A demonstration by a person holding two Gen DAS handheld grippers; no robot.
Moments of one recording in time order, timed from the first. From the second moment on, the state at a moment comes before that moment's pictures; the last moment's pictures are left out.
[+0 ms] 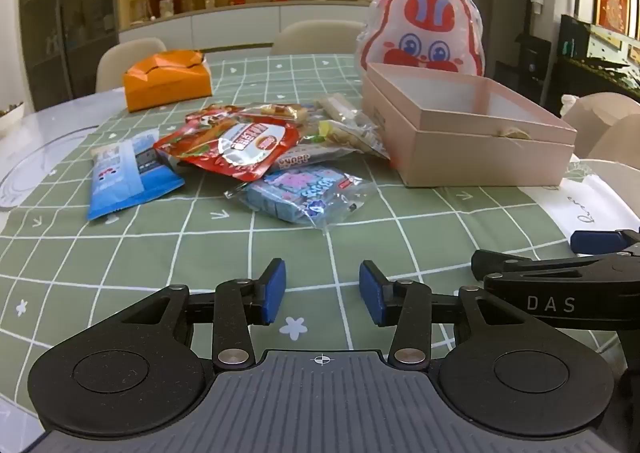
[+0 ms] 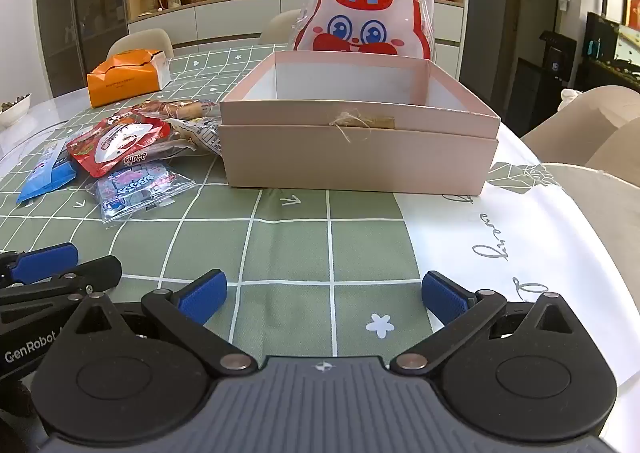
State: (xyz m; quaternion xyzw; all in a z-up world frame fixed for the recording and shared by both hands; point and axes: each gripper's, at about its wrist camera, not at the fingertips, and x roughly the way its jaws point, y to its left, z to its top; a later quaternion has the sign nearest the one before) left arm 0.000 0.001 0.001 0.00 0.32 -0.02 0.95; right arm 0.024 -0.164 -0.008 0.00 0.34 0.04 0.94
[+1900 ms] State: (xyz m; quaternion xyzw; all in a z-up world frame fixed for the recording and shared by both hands) left arm 0.001 0.001 0.000 0.01 0.32 -0.01 0.95; right arm 0.023 -0.165 -0.008 0.00 0.34 0.04 0.94
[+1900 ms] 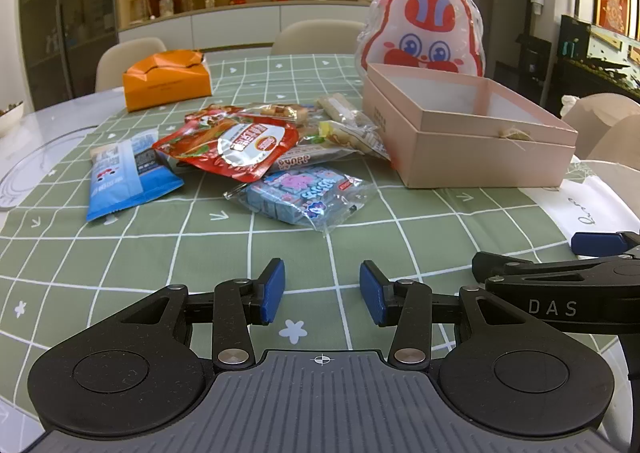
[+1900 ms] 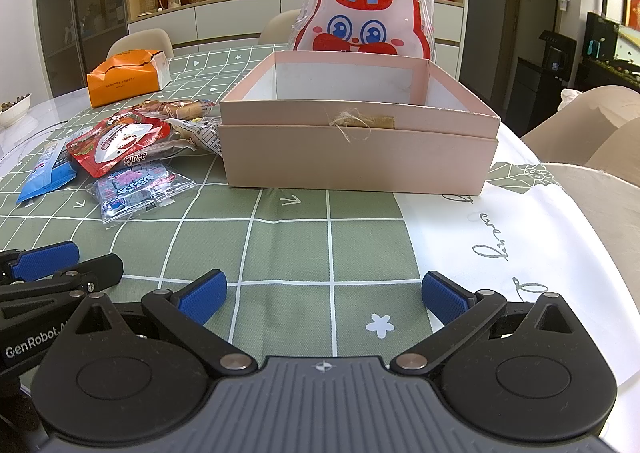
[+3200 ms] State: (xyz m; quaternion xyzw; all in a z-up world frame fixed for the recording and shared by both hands) left arm 0.001 0.001 0.000 0.01 0.32 -0.01 0.95; right arm 0.025 -0.162 -0.002 0.00 0.36 0.03 0.93
